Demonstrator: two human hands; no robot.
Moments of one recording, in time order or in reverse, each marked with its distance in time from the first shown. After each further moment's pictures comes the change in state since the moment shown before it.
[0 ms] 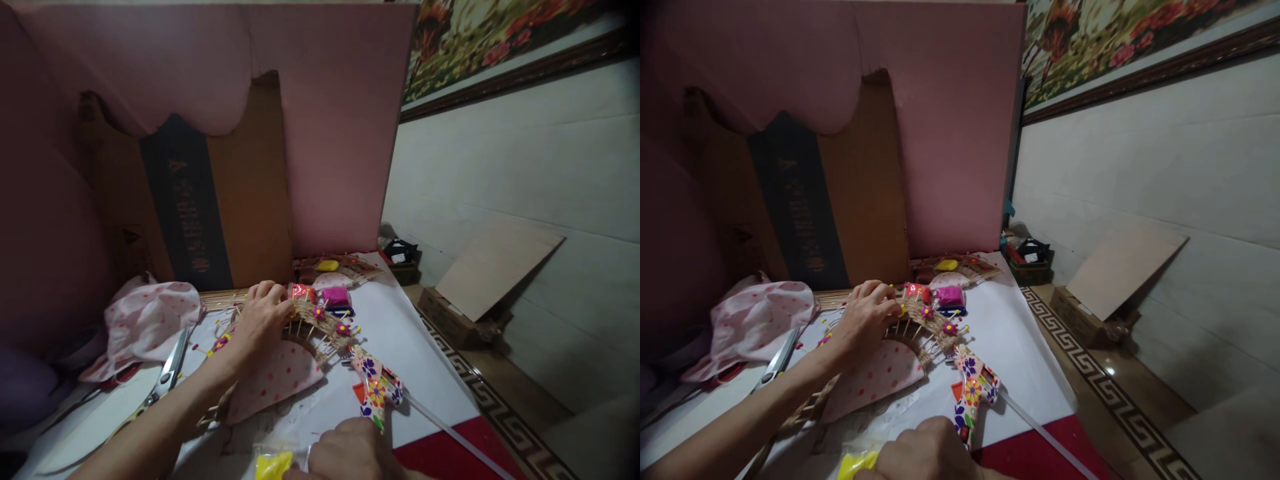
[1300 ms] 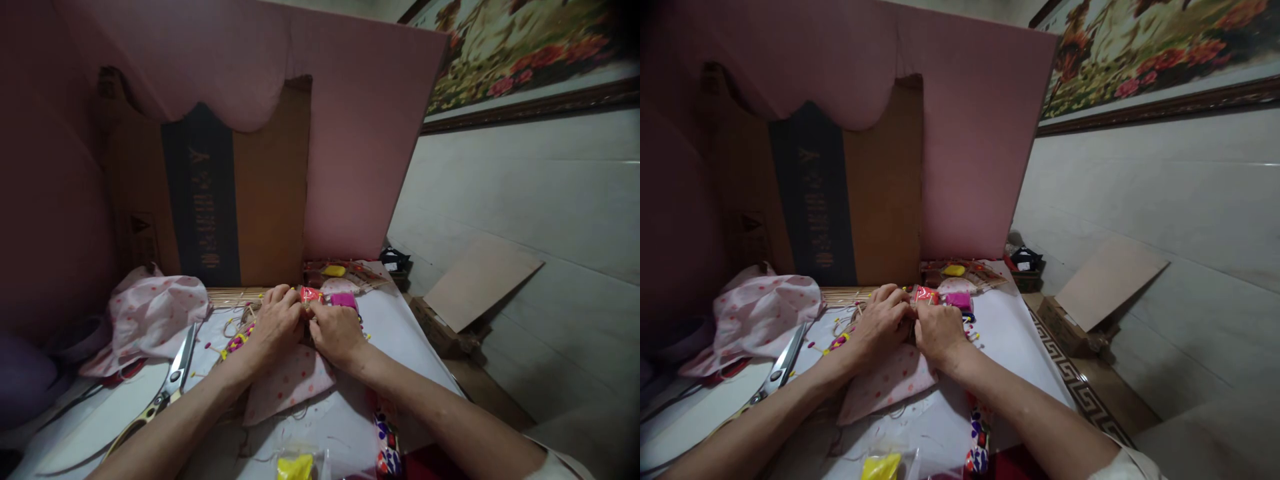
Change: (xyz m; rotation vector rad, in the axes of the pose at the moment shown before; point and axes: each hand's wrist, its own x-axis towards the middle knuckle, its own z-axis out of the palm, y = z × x) left_hand -0.009 -0.010 0.015 -0.214 0.028 -0.066; right_hand 0.070 0.084 0.036 -0.433 -0.737 0.666
